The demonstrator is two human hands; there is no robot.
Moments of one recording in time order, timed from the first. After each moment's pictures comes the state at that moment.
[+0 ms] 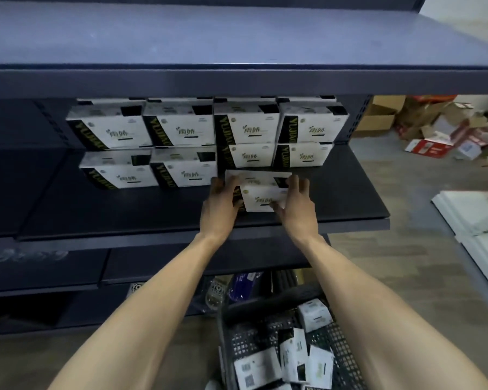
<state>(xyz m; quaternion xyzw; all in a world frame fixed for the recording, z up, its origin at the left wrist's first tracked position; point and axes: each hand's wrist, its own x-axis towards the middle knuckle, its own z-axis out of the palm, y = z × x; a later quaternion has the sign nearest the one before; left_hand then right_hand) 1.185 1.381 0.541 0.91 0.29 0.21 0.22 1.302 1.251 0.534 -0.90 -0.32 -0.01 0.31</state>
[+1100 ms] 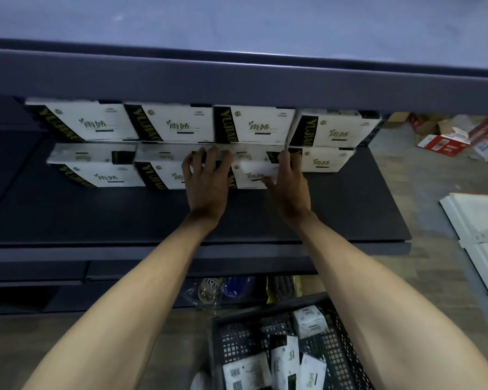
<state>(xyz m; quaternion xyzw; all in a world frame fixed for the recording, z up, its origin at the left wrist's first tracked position) 1.244 1.456 0.517 0.90 0.32 0.28 -0.04 1.369 1.334 0.523 -0.87 -0.38 -0.04 0.30</state>
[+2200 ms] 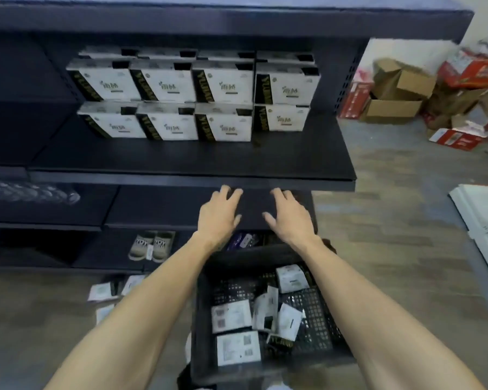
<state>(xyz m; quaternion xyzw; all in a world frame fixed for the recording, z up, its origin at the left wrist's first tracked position) 1.156 1.228 0.486 0.95 0.30 0.05 0.06 1.286 1.098 0.495 -0.88 -0.43 0.09 0.16</state>
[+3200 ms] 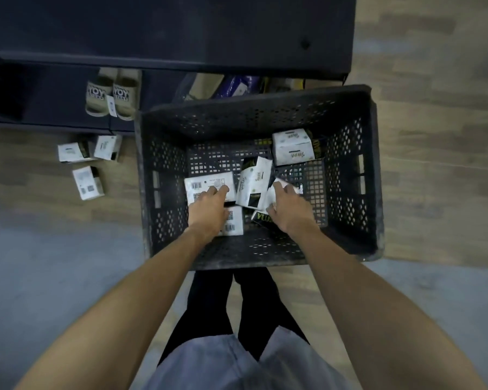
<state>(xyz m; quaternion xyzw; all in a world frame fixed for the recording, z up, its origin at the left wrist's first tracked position) 1.086 1.070 0.179 0.85 0.40 -0.26 0.23 1.244 0.948 0.167 -0.83 -0.39 0.40 -0.07</state>
